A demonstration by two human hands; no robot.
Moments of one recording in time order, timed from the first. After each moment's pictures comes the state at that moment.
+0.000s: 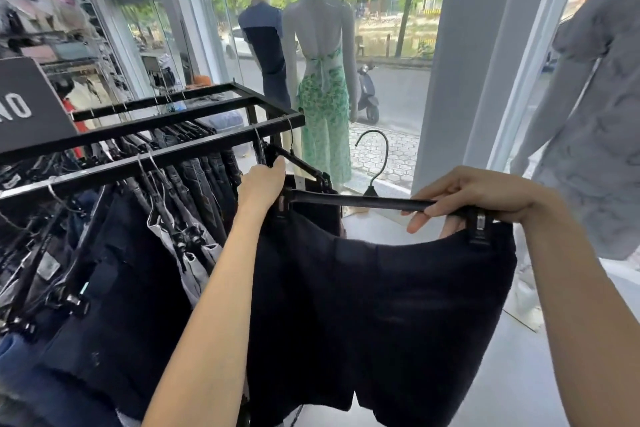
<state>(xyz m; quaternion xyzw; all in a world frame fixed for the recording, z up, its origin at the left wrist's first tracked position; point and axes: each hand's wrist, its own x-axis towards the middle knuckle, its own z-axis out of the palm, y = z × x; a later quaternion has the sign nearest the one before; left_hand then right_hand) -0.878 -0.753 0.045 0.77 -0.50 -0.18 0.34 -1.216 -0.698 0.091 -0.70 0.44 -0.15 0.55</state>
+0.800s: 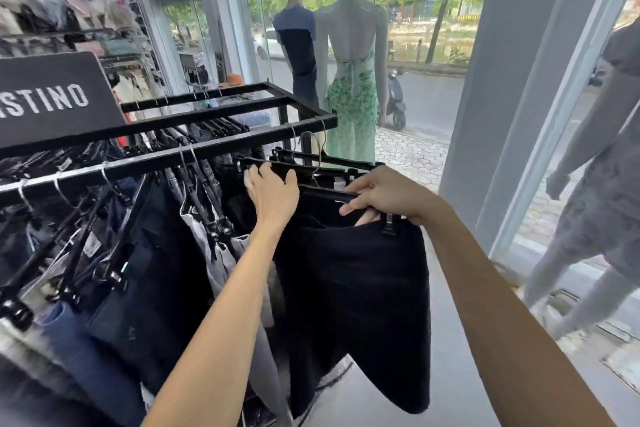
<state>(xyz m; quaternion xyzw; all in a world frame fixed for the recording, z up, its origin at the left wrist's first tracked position) -0.852 -0.747 0.010 0.75 -0.49 -0.09 0.44 -1.068 -0.727 0.069 -0.75 0.47 -0.20 0.43</state>
